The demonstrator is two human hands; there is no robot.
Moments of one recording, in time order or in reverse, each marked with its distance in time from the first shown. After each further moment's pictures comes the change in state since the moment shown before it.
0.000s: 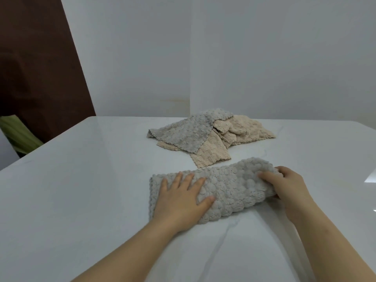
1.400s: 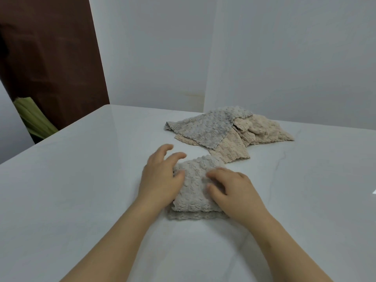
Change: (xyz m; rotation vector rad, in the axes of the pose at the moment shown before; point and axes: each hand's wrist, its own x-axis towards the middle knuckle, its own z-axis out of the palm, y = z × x) left_hand -0.019 -0.066 -0.039 -0.407 0.423 -0.118; right_hand -0.051 -0.003 0.107 -0.886 -0.407 -0.716
